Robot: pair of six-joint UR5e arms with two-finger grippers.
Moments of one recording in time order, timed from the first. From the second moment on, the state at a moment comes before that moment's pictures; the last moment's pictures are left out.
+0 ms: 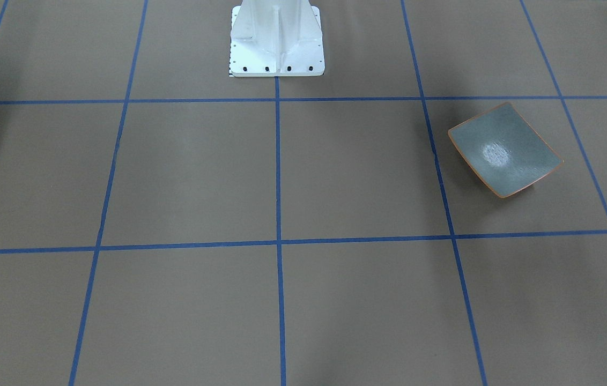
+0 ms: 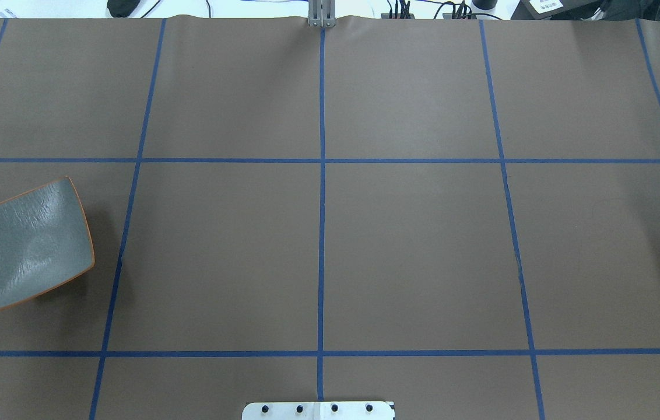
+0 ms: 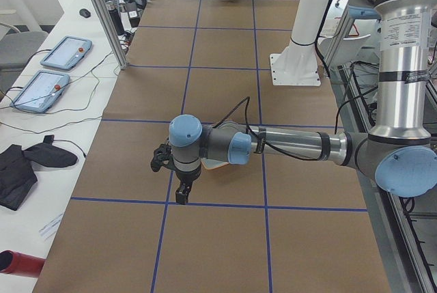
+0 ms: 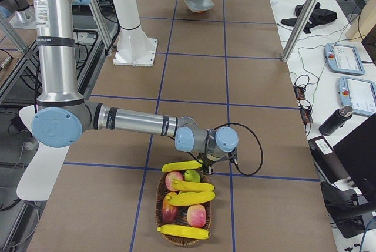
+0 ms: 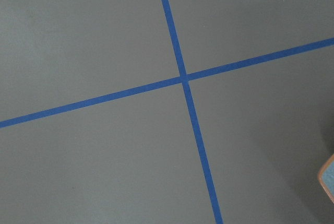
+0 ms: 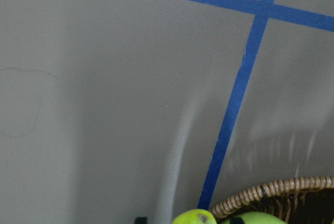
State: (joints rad) left arm -1.53 -1.51 -1.70 -1.63 -2.28 0.12; right arm 1.38 -1.55 1.40 -1.53 2.45 -0.18
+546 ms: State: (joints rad) left arm -1.53 -1.51 -1.71 -1.63 -2.28 0.12; right arm 1.38 -1.54 1.40 -1.53 2.45 -0.18
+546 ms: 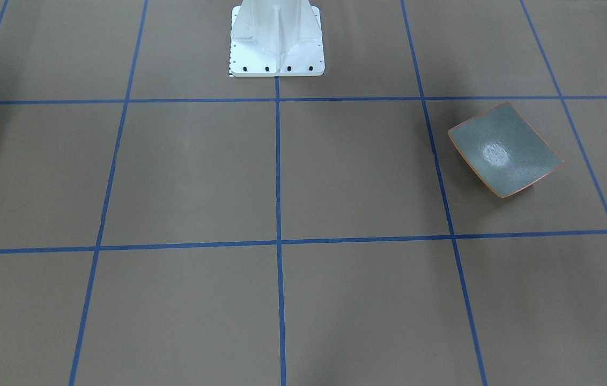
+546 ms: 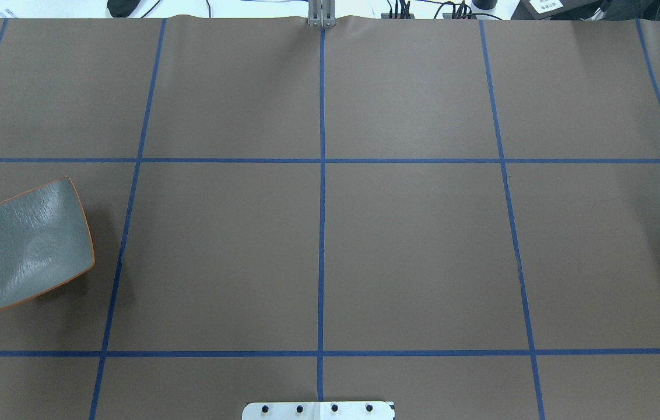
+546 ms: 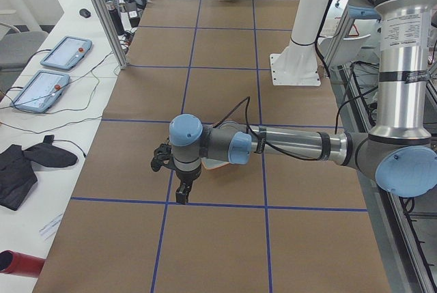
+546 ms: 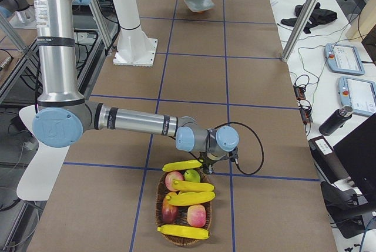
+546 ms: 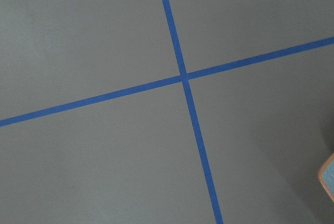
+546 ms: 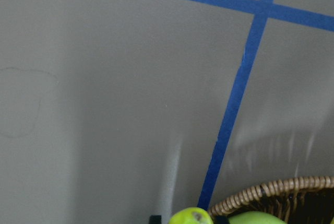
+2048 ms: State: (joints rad) left arm -1.52 -1.60 -1.70 -1.64 -2.28 0.06; right arm 1.36 -1.31 1.64 -1.86 2.52 -0.02
